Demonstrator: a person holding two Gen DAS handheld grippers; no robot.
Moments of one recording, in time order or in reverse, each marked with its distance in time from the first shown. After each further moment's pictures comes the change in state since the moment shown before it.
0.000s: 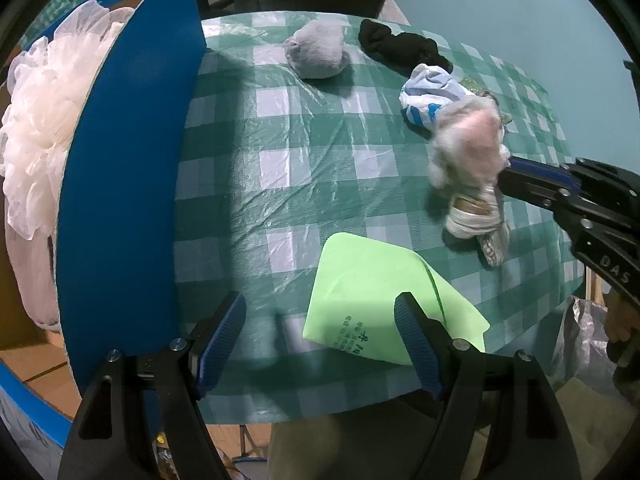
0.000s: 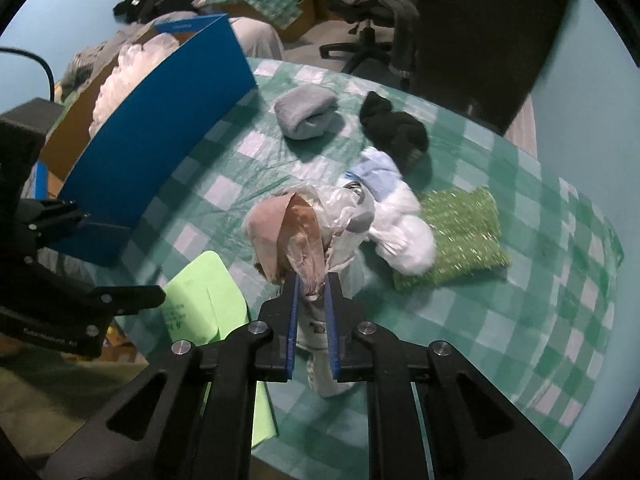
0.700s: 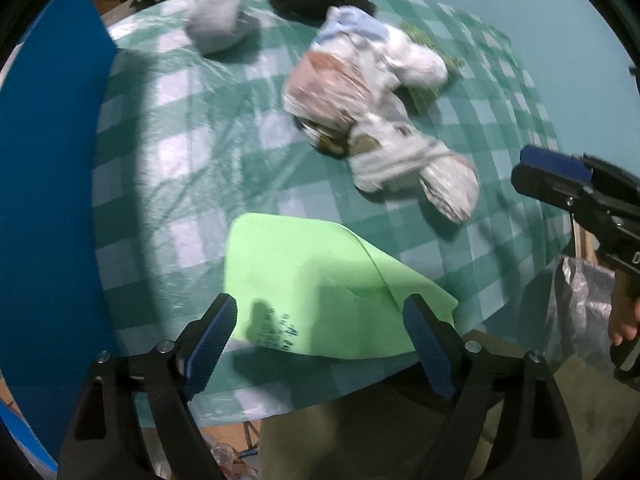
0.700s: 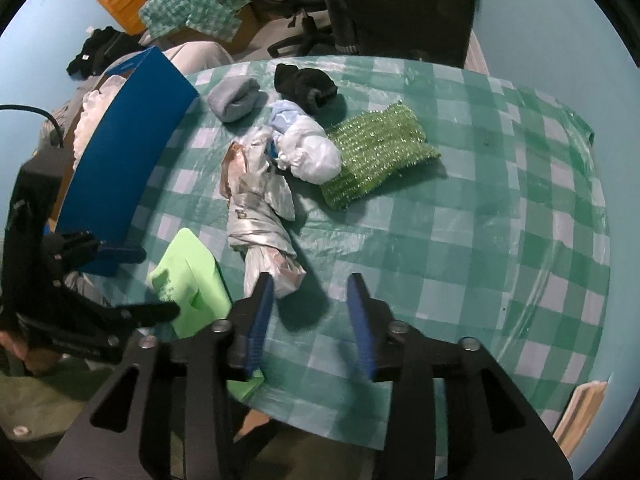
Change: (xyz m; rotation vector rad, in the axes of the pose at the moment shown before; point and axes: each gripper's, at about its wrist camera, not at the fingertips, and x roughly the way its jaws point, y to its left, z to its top) left arm 0.030 -0.055 -0.001 0.141 0.097 -0.066; right arm -0.030 -0.050 -0.057 0.259 0.004 0.014
